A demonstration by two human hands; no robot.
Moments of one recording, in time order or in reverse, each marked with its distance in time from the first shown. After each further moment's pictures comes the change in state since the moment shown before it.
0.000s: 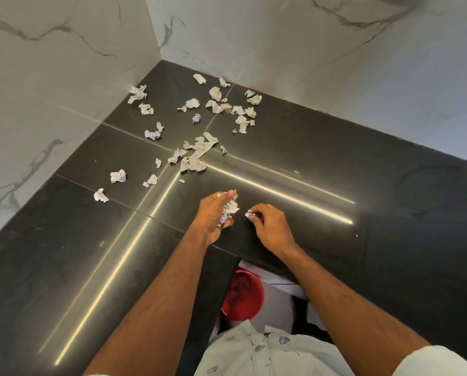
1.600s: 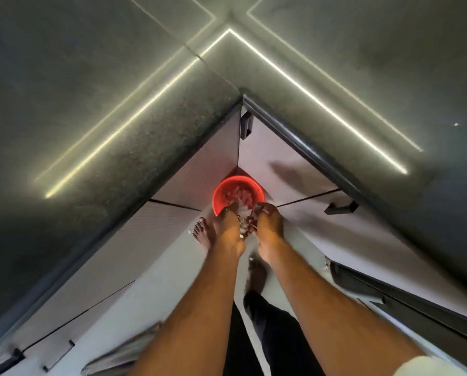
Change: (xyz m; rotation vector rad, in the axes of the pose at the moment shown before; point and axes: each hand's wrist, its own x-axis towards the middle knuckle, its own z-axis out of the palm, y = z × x) left_hand -0.040 -0.417 -0.009 -0.531 0.729 -0.237; right_hand -0.180 0.226 0.195 0.731 -0.137 0.831
